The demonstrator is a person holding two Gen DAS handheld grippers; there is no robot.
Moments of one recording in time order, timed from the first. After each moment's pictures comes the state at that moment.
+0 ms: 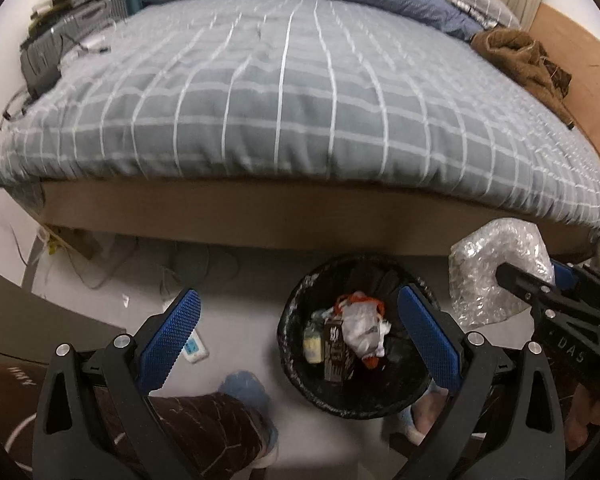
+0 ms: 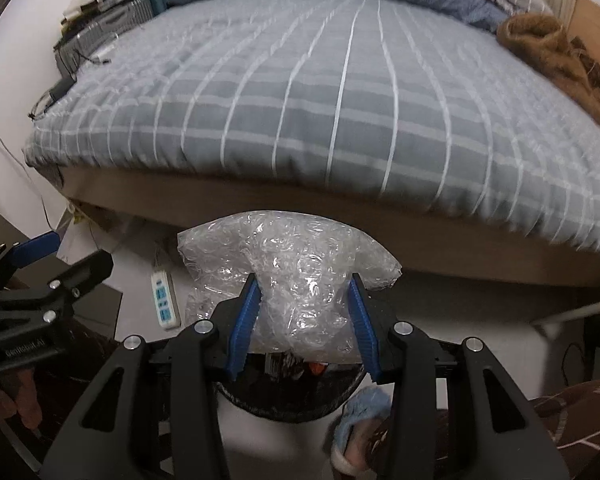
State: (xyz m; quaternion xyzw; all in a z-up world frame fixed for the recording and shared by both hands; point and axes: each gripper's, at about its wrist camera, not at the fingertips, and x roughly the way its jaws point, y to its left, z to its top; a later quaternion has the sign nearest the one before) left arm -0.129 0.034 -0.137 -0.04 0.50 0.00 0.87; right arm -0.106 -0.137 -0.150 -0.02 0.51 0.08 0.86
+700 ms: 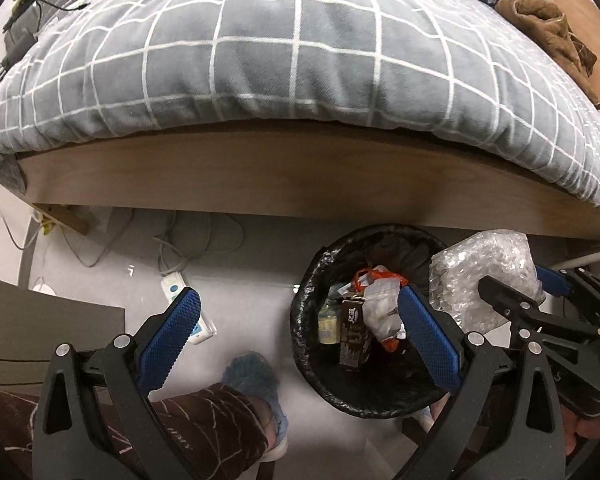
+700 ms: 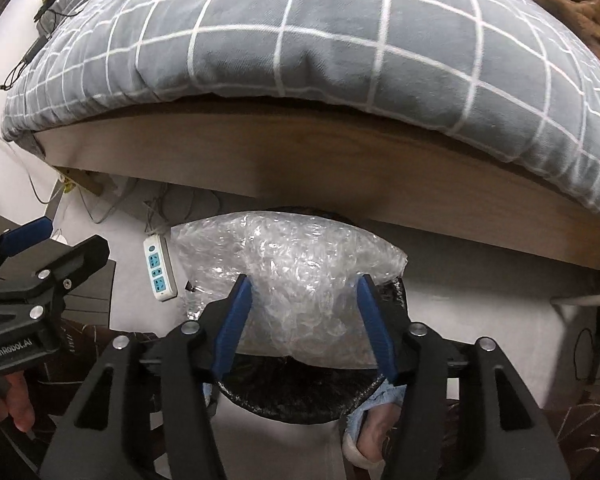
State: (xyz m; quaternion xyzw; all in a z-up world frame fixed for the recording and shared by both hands) left arm -0.090 0.045 -0.199 -0.03 0.56 0.02 0.83; right arm -0.067 -0.109 -0.224 -0.03 0.57 0.09 0.81
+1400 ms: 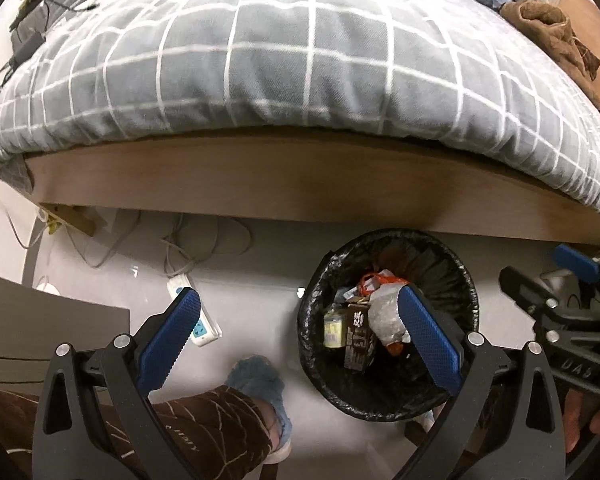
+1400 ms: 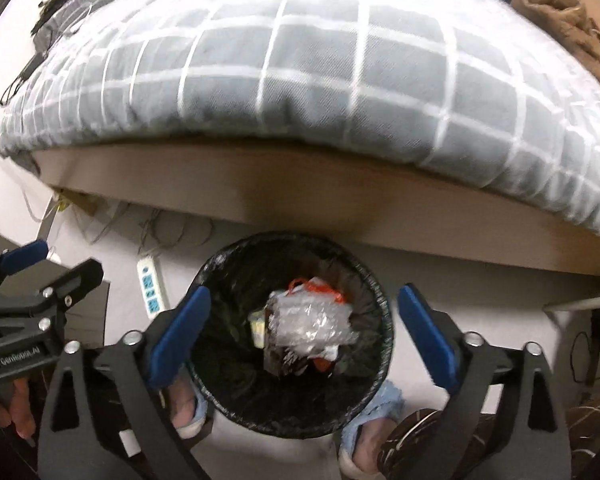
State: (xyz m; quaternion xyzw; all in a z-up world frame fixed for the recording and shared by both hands) left arm -0.091 0.048 -0.193 -0.03 0.54 0.02 0.84; right arm -0.064 -0.128 -0.195 -0.02 0.53 0.06 0.85
